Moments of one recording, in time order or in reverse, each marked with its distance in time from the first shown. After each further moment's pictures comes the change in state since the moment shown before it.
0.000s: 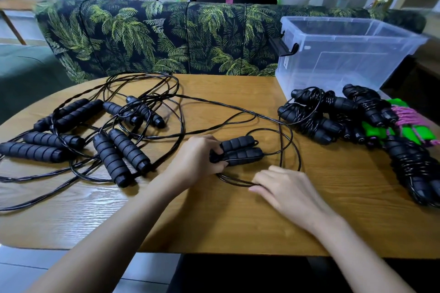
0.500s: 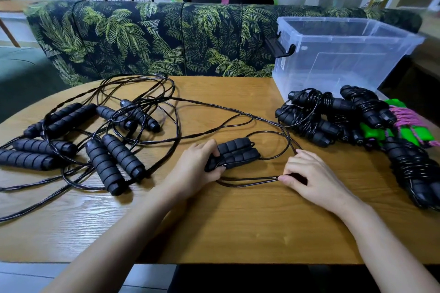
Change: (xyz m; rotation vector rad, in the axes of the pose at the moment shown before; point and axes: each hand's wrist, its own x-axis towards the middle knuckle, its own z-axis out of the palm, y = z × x) left_hand -0.003 -0.011 0.012 0.040 -0.027 0.041; right_hand -0.011 0.074 -0.004 0.210 -0.045 0.154
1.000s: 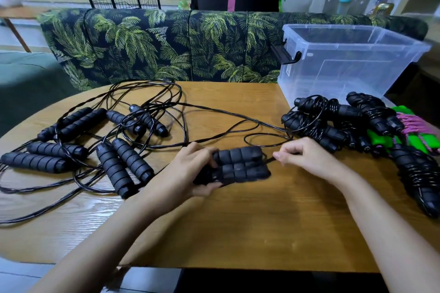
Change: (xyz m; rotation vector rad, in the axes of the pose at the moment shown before) left_hand -0.028 -0.008 -0.042 -0.068 0.030 0.287; right_hand 0.058 -0.020 -0.031 0.510 -0.184 0.232
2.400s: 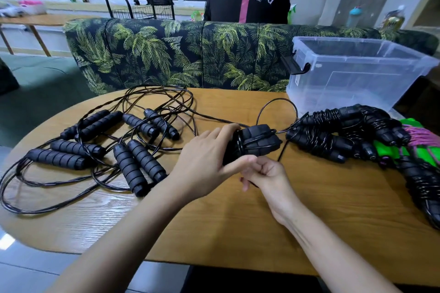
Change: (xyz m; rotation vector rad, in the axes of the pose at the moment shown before) left_hand 0.037 0.046 -0.022 0.248 0.092 -0.223; right_hand -0.016 -0.079 0.098 0.732 0.250 -0.027
